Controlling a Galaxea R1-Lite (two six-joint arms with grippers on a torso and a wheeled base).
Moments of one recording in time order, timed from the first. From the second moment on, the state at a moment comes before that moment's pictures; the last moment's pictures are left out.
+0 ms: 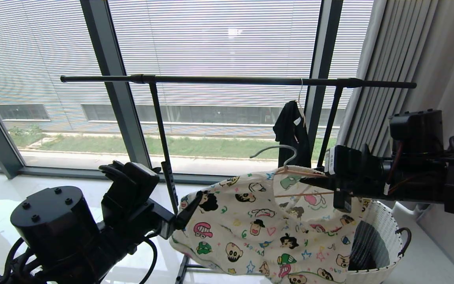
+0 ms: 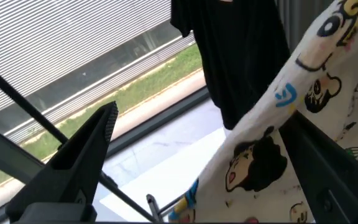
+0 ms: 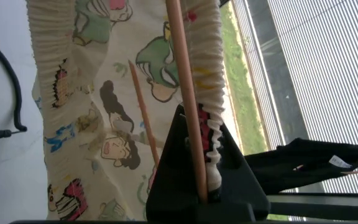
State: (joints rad) left arm -0.52 1.65 -0.24 -1.33 0.07 0.35; right arm 0.53 1.63 -0.89 -0.33 0.47 -0.89
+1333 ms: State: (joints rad) left arm -0.45 1.98 -0.14 -1.56 -0.11 0.32; right arm 0.49 1.47 -0.85 -0.31 0.54 -0.79
